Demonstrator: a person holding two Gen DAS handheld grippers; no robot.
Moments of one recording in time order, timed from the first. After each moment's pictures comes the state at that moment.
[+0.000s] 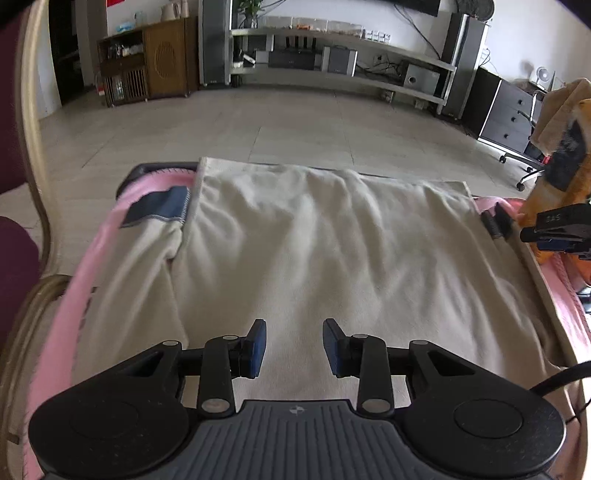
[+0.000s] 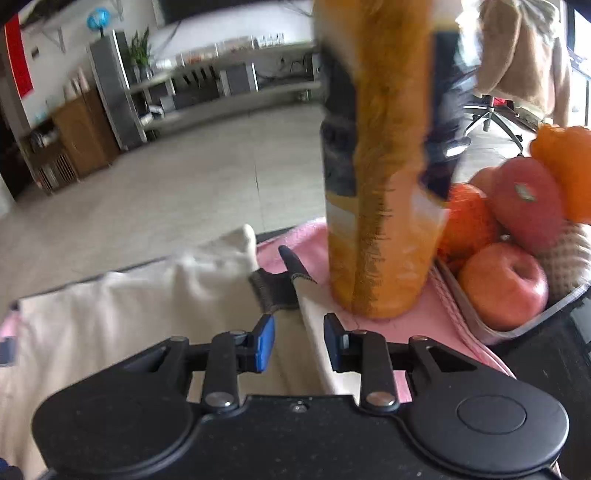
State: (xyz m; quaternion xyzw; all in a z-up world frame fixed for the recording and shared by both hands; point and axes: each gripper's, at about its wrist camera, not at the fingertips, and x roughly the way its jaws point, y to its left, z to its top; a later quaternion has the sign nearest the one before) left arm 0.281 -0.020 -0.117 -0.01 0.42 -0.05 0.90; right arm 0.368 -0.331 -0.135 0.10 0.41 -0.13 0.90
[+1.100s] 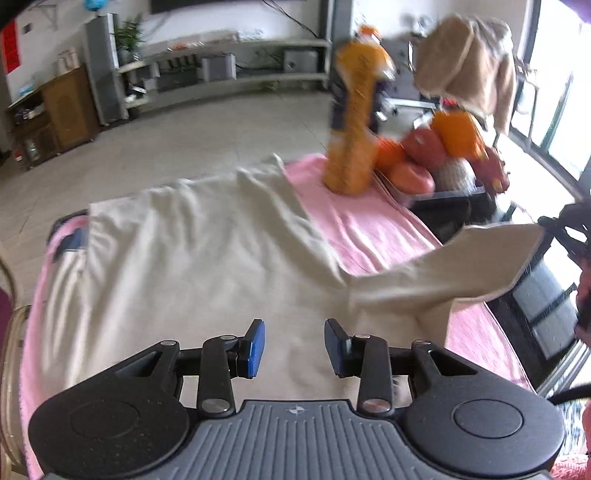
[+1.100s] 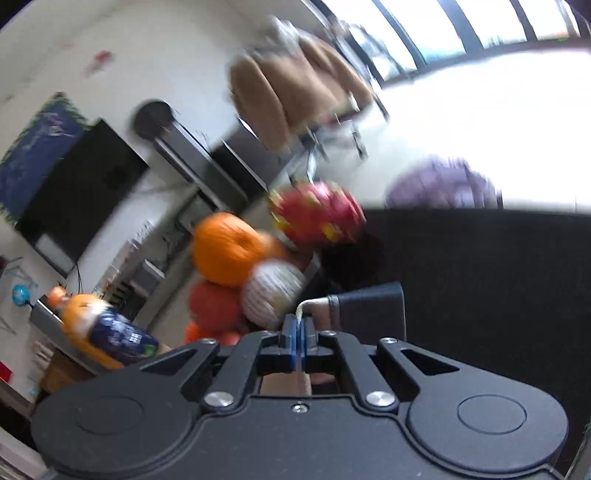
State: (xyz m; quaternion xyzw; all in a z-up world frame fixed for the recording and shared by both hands) left arm 0.123 -0.164 -0.029 0.09 0.43 -0.20 0.88; right arm 0.064 -0.565 -0.105 0.45 0.17 -0.27 0.83
